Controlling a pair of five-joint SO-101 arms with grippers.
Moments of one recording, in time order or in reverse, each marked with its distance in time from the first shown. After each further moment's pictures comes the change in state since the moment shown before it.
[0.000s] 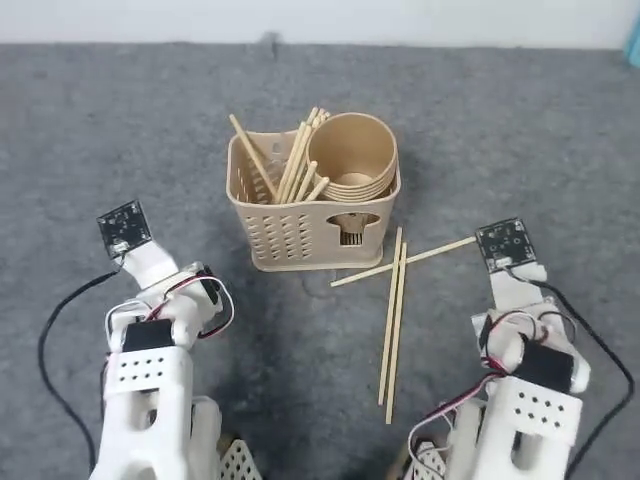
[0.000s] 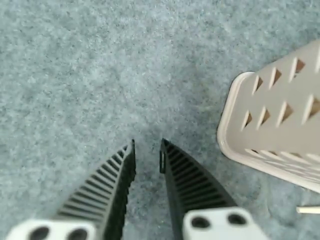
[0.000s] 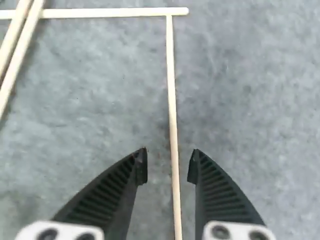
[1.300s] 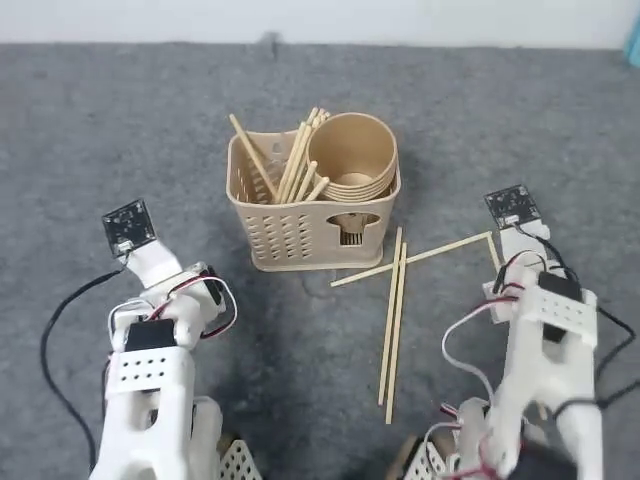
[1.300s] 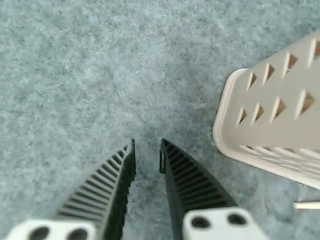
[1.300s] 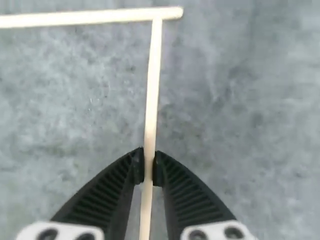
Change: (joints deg) left arm 1.1 0.0 0.0 0.0 0.1; right arm 2.4 39.4 -12.4 -20.2 3.1
